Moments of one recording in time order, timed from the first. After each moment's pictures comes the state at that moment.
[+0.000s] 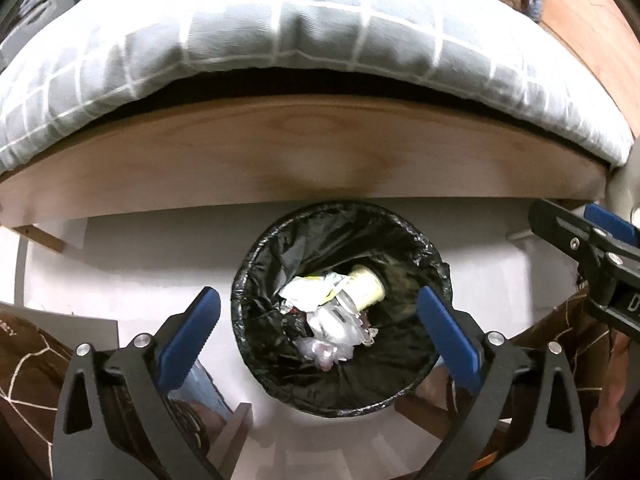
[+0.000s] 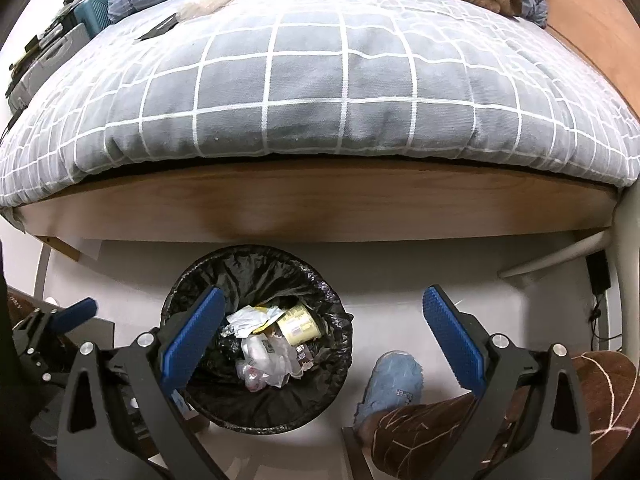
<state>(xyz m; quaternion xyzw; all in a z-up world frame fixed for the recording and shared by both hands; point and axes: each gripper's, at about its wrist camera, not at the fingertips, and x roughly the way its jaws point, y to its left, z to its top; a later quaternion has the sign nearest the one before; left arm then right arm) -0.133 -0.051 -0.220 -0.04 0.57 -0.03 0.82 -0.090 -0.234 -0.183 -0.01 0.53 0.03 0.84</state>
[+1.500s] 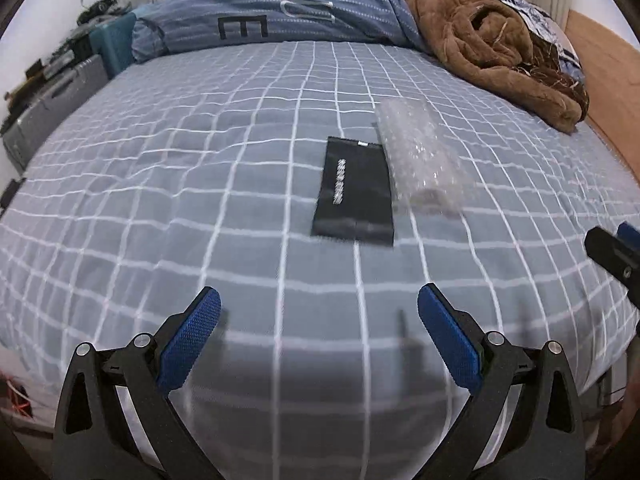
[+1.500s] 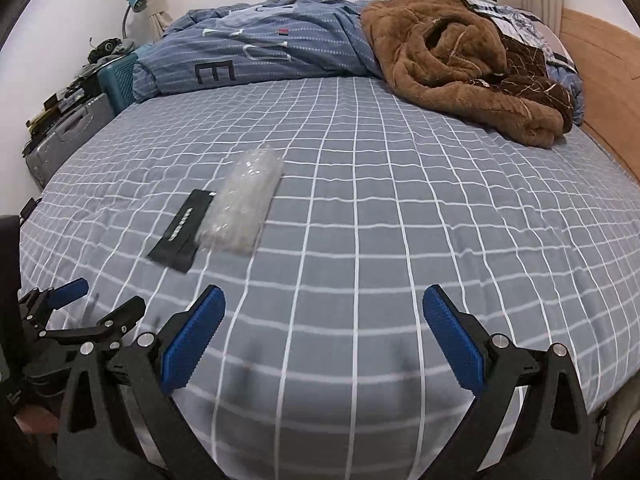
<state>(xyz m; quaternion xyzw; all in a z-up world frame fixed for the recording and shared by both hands) 0.109 0.039 -0.105 -0.03 0.46 0.03 0.89 0.139 -0.178 -0.068 0.00 0.41 0.08 0.91</state>
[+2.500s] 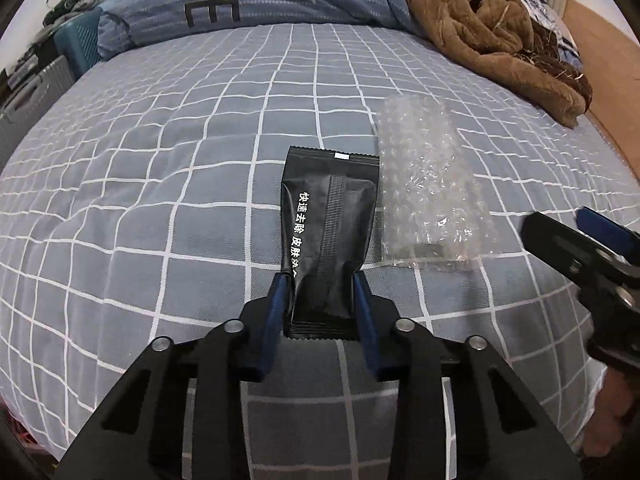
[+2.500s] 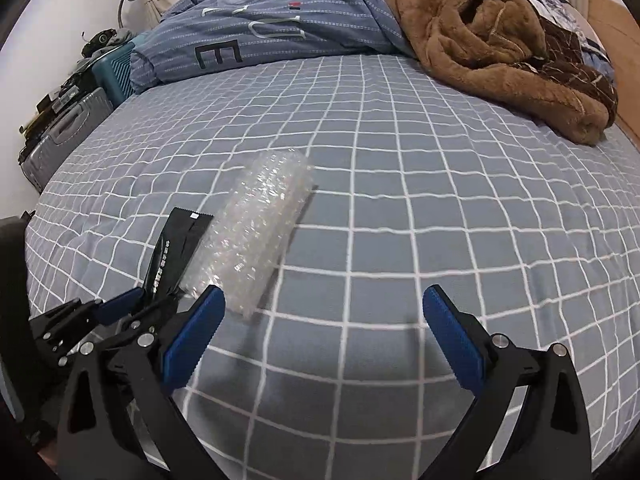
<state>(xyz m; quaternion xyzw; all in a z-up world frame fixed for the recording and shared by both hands) 0.176 0.036 -0.122 -0.02 0.49 0.00 0.87 0.215 -0.138 -0.095 0.01 0.44 0.11 0.89</state>
